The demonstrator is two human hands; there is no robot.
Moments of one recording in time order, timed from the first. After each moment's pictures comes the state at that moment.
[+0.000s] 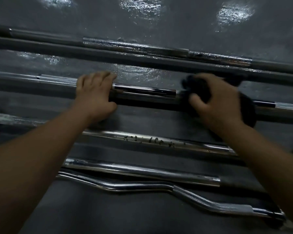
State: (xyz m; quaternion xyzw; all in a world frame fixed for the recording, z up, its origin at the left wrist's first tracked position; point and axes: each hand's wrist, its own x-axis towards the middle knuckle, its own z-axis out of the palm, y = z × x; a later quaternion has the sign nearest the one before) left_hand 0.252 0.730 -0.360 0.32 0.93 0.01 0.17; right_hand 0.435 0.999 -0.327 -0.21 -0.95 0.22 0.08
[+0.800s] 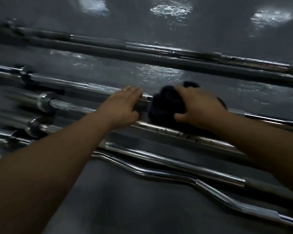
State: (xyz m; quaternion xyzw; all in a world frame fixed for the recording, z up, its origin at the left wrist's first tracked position) left_hand 0.278 0.682 -0.322 0.36 0.89 0.00 0.27; right_hand 0.382 0.924 -0.318 -0.01 -0.97 0.18 -0.17
